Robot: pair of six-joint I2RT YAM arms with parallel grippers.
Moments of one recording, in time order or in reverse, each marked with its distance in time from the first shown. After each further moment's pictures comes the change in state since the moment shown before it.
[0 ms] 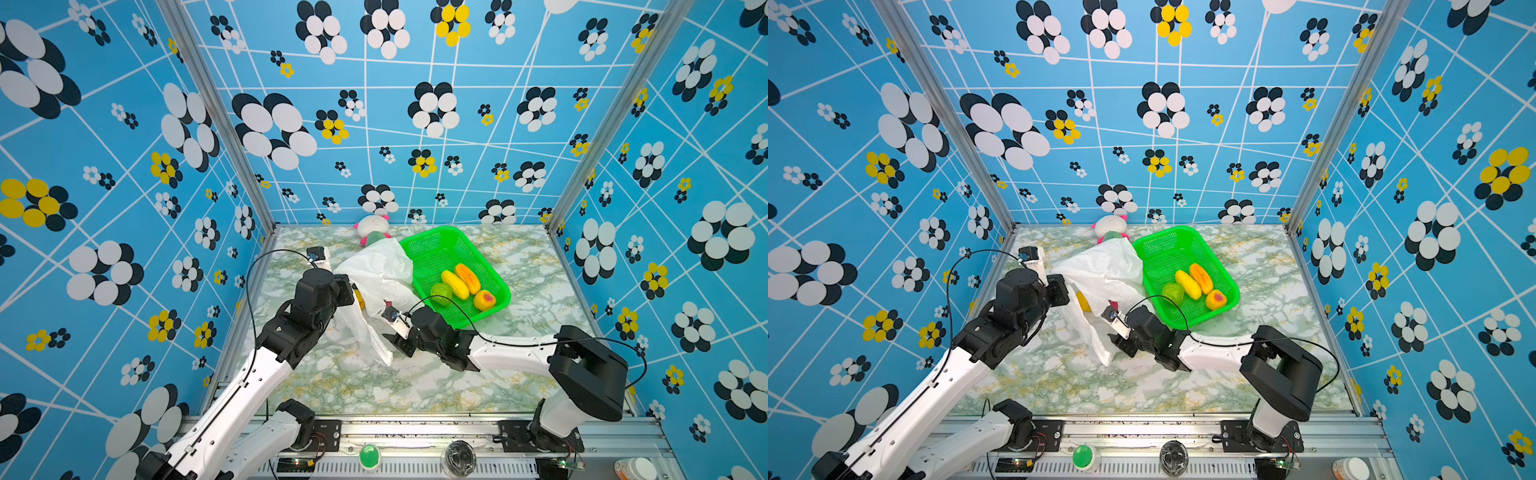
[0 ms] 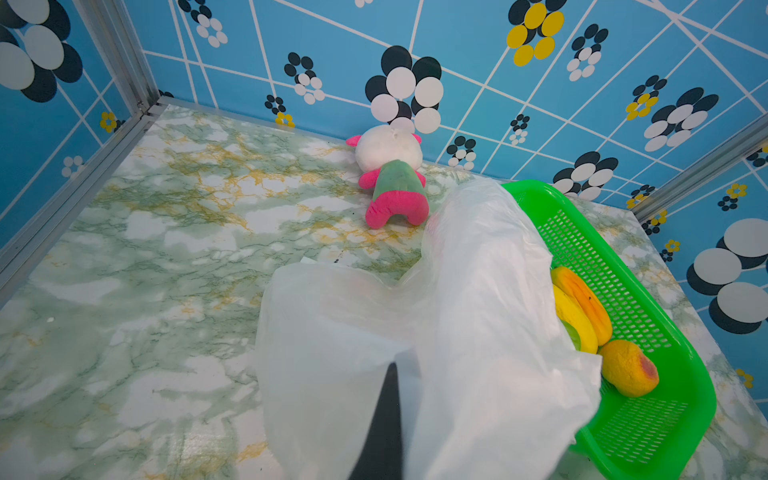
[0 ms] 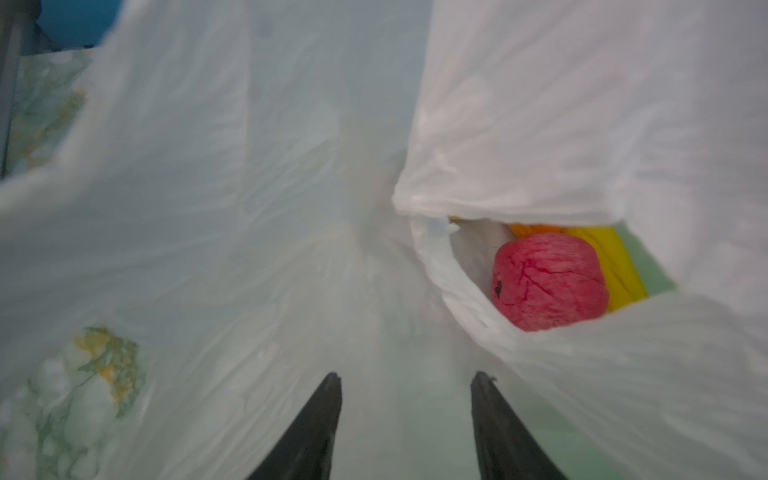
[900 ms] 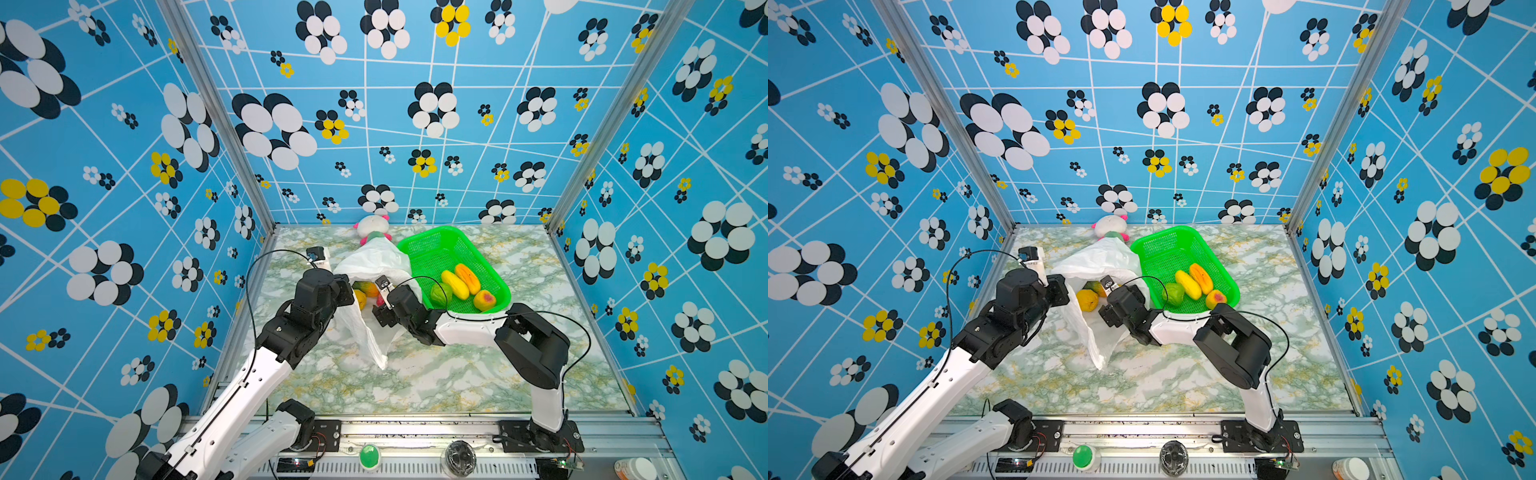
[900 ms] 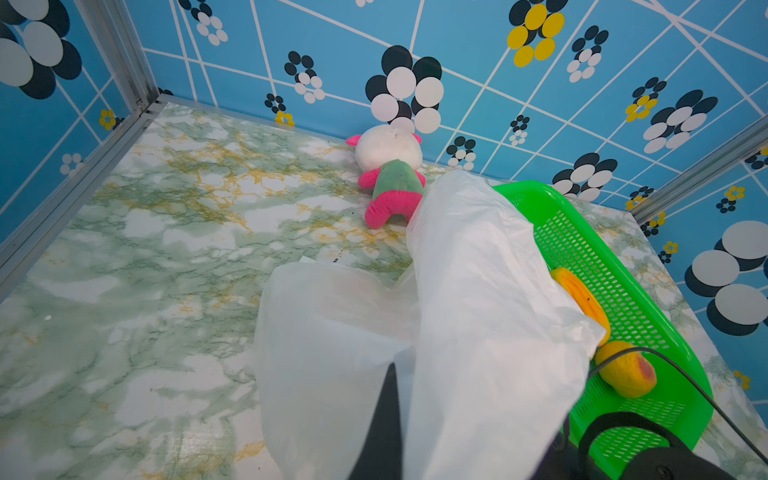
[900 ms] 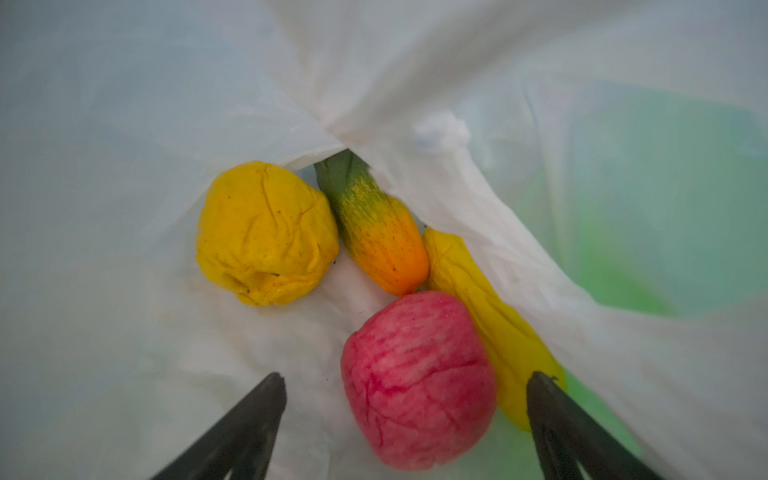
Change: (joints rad) left arm 0.000 0.000 0.000 0.000 0.000 -0.008; right arm -0.085 0.335 0.355 -0.044 0.312 0.192
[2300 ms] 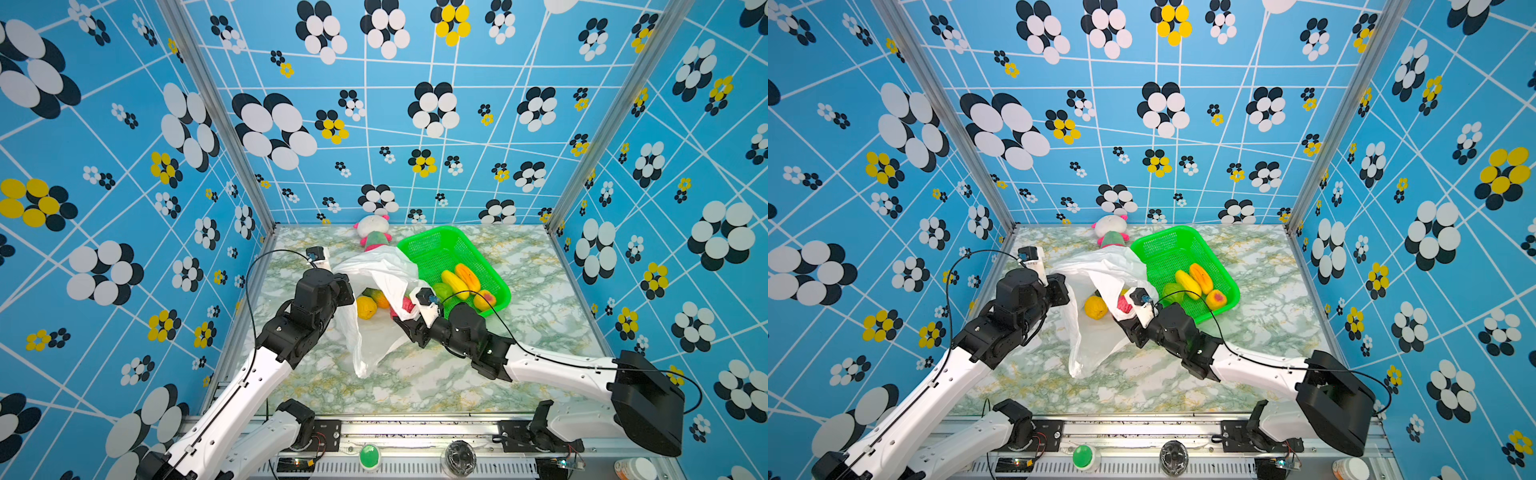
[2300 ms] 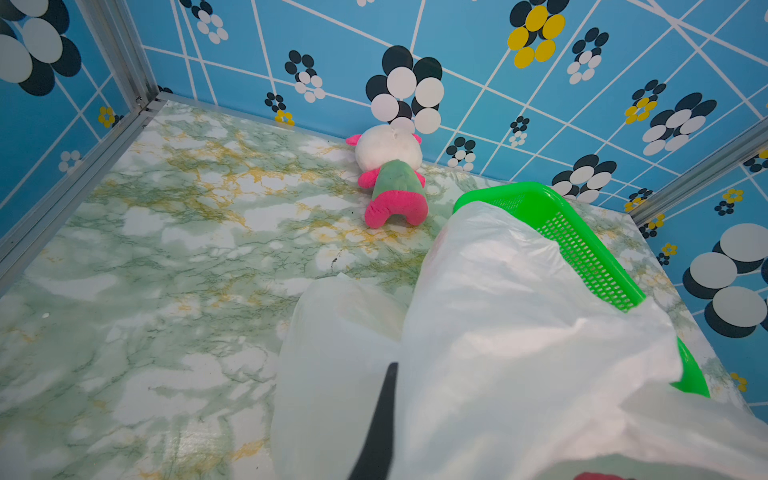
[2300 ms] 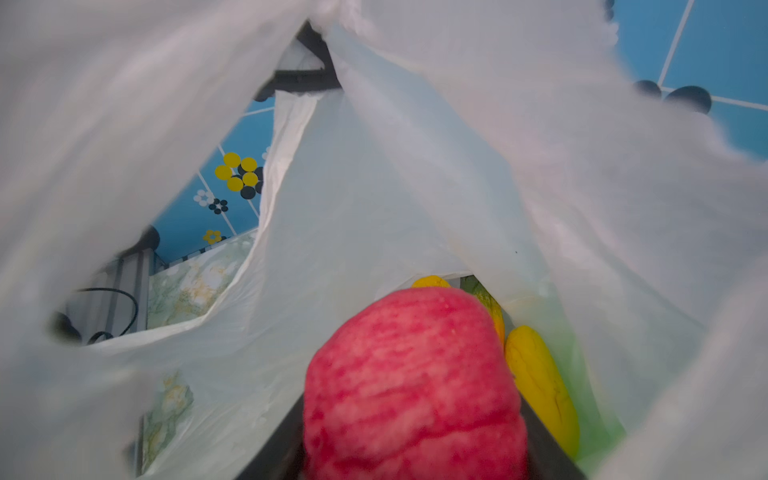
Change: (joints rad) left arm 0.000 0.000 0.000 0.000 0.000 -0.008; right arm 0.029 -0.694 -0.554 0.266 -0.321 0.043
